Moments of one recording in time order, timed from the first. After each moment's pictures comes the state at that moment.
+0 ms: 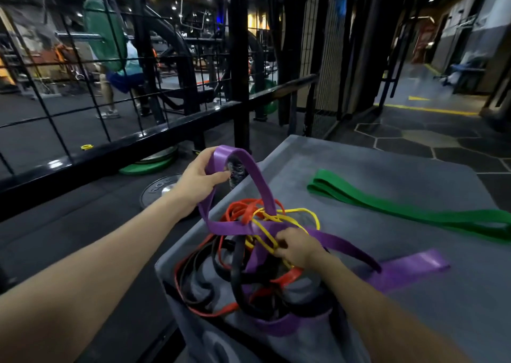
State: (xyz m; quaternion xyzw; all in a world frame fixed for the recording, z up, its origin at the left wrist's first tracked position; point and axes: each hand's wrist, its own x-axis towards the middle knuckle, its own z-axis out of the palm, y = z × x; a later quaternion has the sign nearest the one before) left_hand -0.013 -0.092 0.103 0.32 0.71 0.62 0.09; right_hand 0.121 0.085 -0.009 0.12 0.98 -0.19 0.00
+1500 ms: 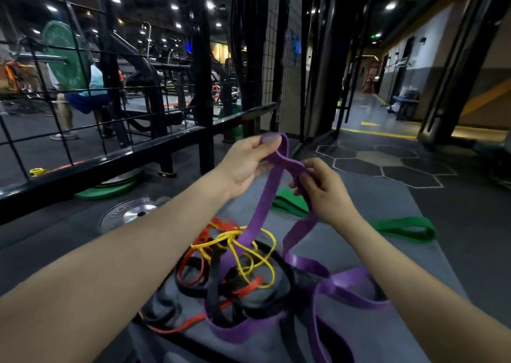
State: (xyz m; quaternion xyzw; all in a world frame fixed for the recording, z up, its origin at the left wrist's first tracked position) left_hand 0.100 0.006 0.189 0.38 0.51 0.72 0.28; right_hand 0.215 0.118 0.139 0.12 0.82 -0.40 -0.38
